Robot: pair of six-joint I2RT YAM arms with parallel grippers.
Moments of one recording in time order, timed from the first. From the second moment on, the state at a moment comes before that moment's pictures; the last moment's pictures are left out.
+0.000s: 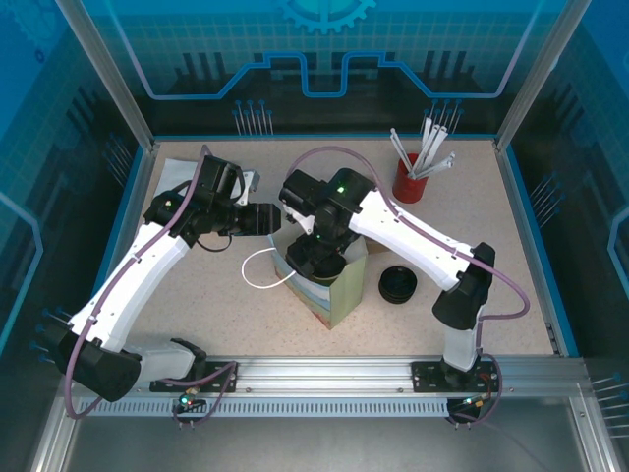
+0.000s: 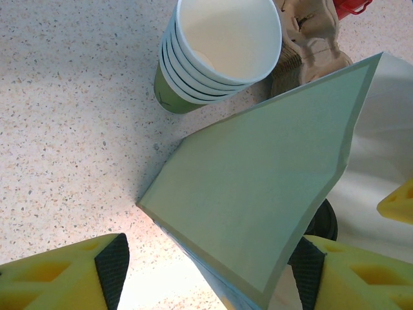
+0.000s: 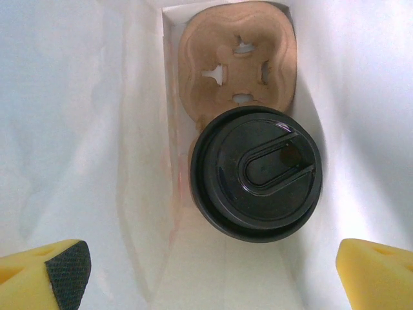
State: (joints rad) left arm -0.38 1.27 1.37 -1.02 0.21 -0.42; right arm 0.94 1.88 2.04 -1.54 -0.01 0.26
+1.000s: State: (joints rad) left arm -0.38 1.28 1.37 -1.03 0.21 -0.42; right arm 0.94 1.80 2.12 -1.57 -0.04 0.26
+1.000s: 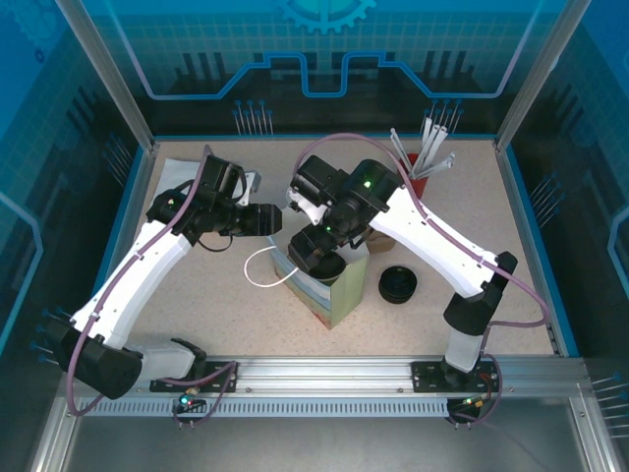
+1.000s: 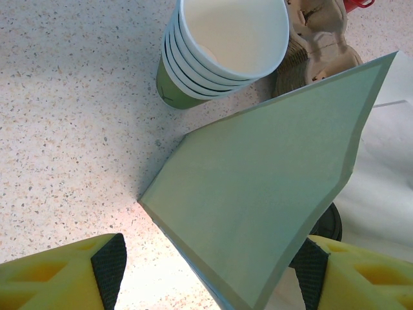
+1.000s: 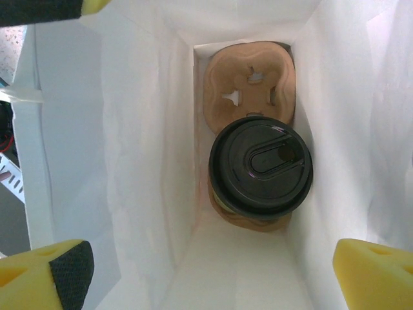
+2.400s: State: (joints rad) left arm -0.38 1.17 1.39 -0.95 0.01 -0.43; right arm 0.78 1.47 2.02 -1.36 -0.04 0.29
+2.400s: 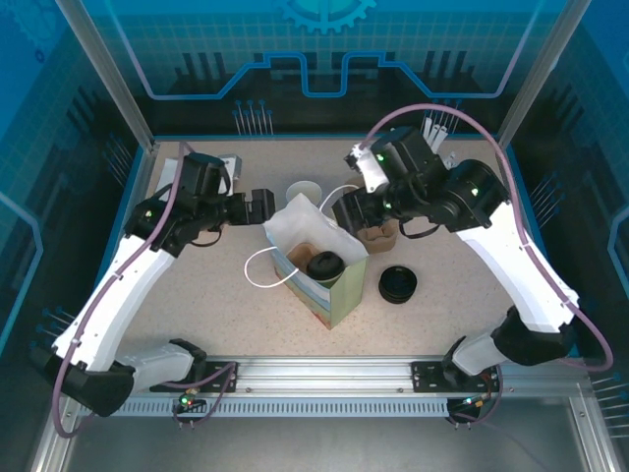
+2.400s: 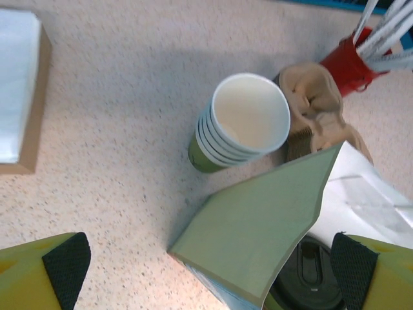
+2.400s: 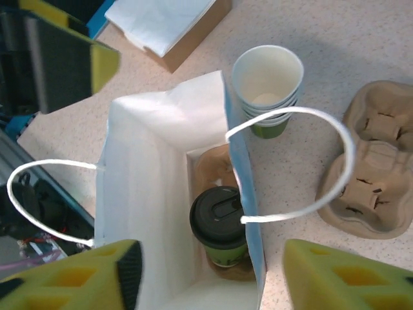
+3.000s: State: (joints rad) left arm -0.36 0.99 1.22 -0.75 -0.18 -0.43; right arm 0.37 1.24 1.55 -1.13 0.06 0.24
